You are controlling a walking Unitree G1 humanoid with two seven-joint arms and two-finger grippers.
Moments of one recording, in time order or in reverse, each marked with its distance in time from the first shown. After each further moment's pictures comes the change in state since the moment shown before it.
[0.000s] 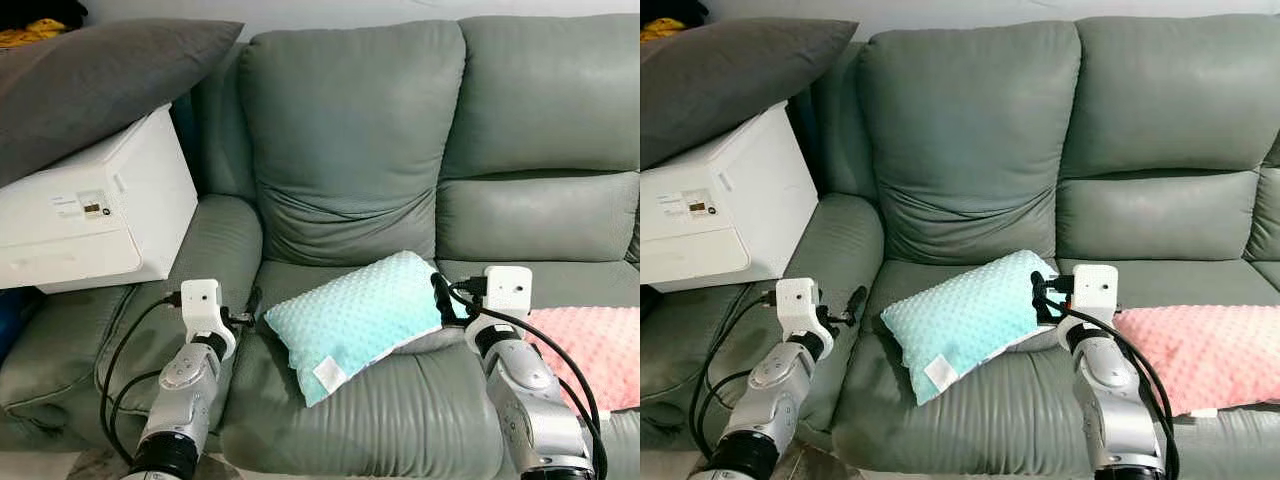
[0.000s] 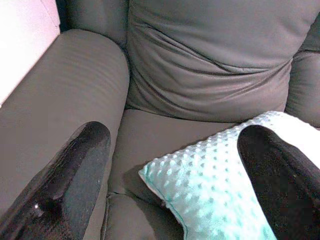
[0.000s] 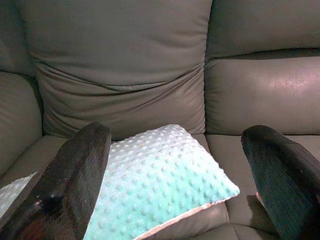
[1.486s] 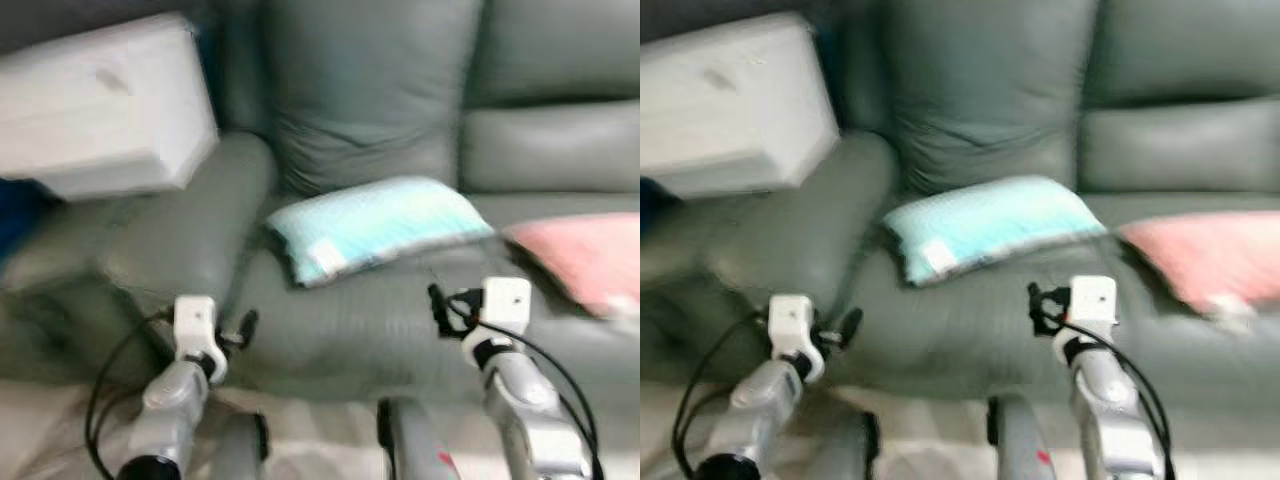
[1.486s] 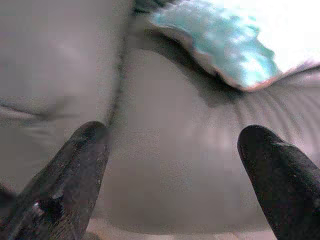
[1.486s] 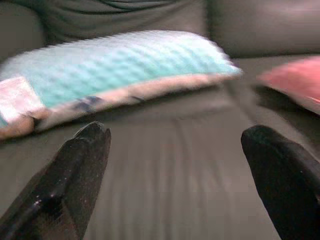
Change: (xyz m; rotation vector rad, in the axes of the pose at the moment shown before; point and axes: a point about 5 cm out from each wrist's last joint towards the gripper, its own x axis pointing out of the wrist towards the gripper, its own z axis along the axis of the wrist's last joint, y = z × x) left arm -0.018 0.012 -0.014 0.042 0.087 -0.041; right arm -0.014 0.007 -0.011 0.028 0.034 0.004
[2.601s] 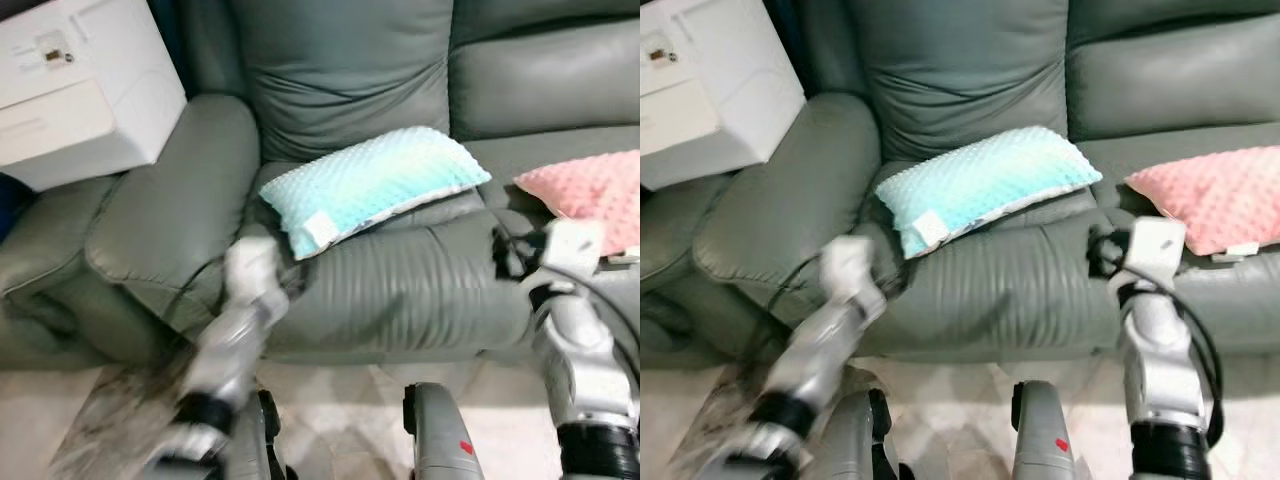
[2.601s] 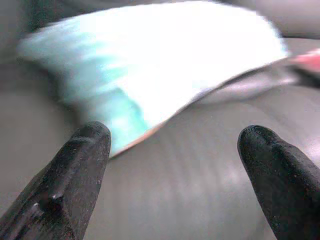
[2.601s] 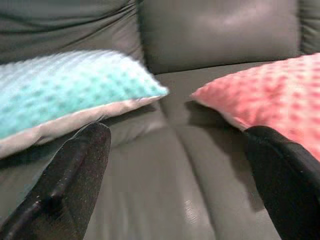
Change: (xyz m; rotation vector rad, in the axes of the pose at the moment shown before) left arm 0.050 -0.093 0.070 -0.035 -0.151 -0.257; right arm 0.028 -0.048 0.071 -0.055 -0.204 -0.185
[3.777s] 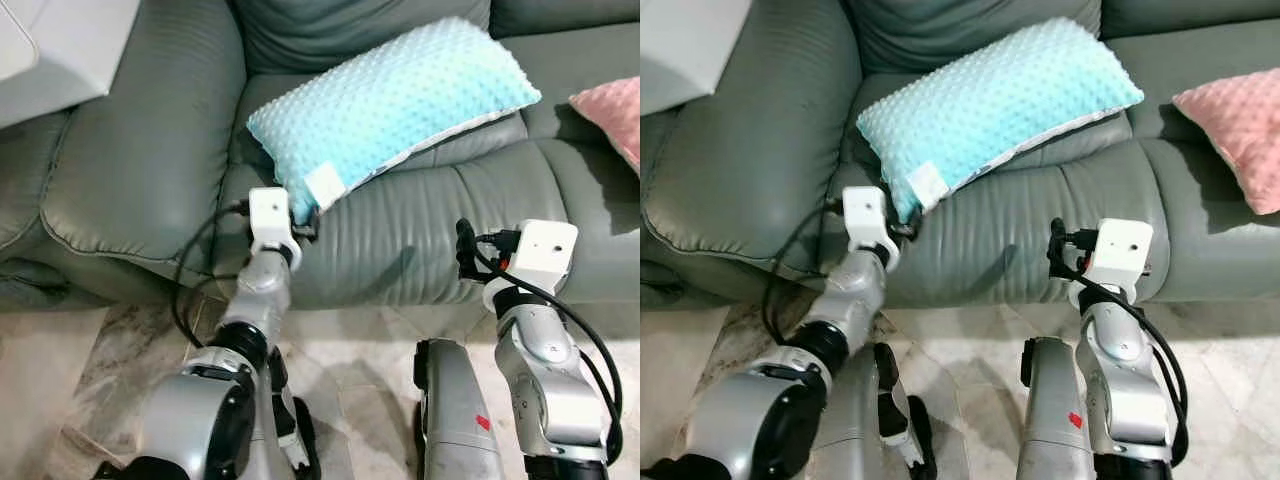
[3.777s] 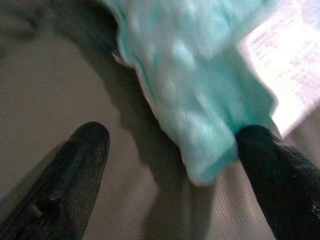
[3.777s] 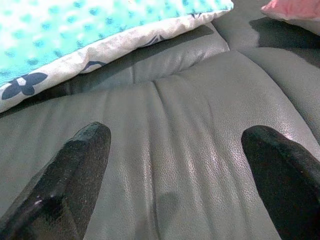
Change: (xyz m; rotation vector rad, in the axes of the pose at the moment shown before) left arm 0.035 -0.007 0.034 0.088 -0.075 0.255; right arm -0.031 0.042 0.016 0.065 -0.037 0.061
